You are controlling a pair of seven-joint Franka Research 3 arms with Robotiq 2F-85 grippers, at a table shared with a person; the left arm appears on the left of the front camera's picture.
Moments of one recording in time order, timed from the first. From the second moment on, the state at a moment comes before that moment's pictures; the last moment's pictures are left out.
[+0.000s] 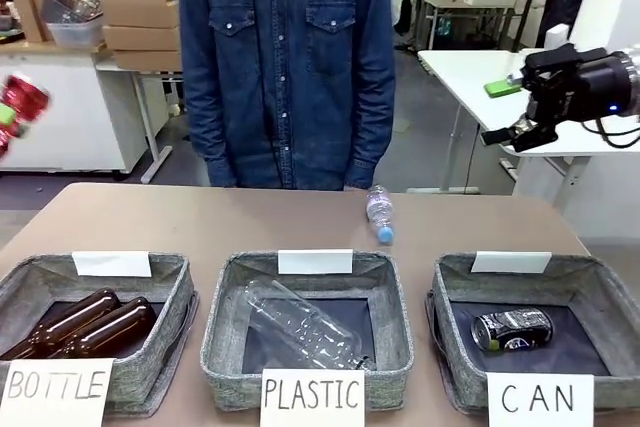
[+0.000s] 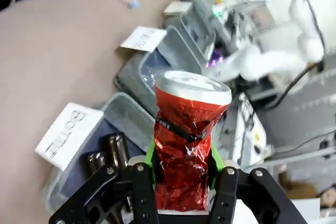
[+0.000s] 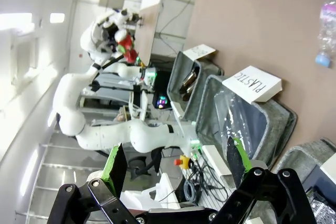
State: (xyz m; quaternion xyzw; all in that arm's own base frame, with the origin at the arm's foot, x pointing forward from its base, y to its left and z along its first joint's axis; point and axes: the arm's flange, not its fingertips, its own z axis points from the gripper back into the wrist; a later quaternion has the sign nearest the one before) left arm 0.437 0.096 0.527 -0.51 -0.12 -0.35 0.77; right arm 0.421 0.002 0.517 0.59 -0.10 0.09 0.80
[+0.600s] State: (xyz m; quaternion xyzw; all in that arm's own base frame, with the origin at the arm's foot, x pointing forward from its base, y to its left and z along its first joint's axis) left arm 0.398 -0.110 0.517 -0.42 -0.19 -0.59 0.66; right arm 0.367 -0.114 0.574 0.52 -0.23 0.00 0.82
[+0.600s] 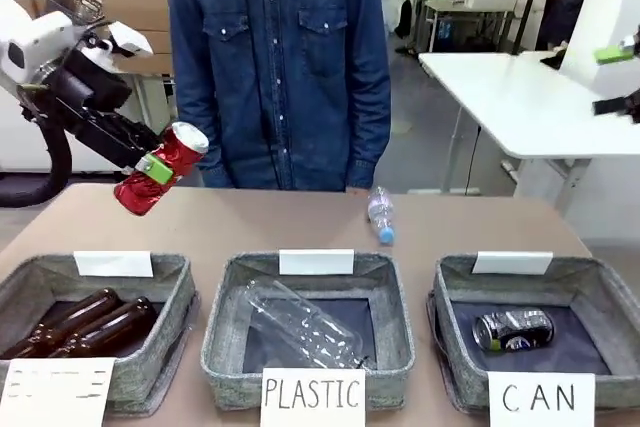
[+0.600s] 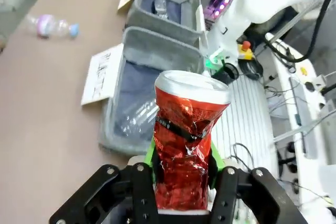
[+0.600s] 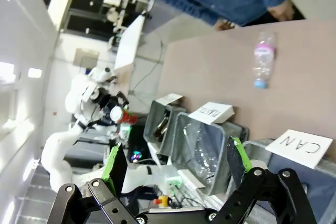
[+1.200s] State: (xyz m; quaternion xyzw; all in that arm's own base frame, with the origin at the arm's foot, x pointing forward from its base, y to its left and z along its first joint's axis) left arm 0.319 -0.135 0.481 -0.38 -0.29 -0.59 0.64; right arm 0.335 -0.125 0.564 0.51 -0.24 0.00 0.82
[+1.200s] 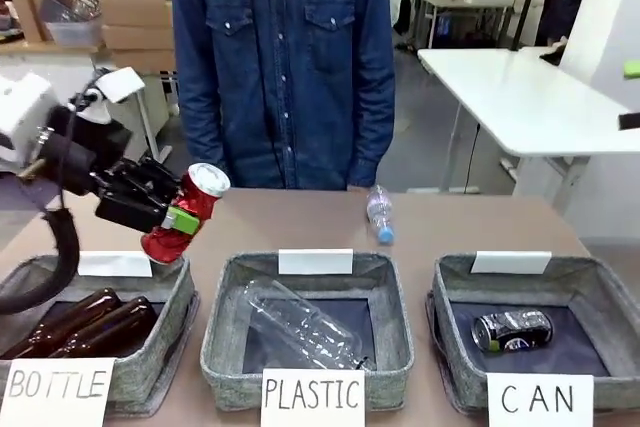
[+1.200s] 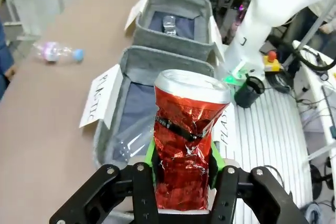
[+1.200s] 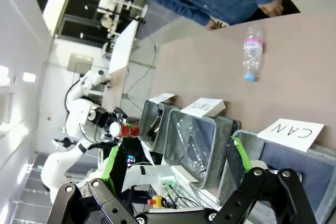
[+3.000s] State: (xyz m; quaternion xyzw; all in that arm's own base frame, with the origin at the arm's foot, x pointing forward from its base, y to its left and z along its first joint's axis) left arm 0.314 -0.650 0.490 -0.24 -0.12 -0.86 0.43; right arm 0.248 -0.271 0.557 0.50 -0.31 -0.16 0.79
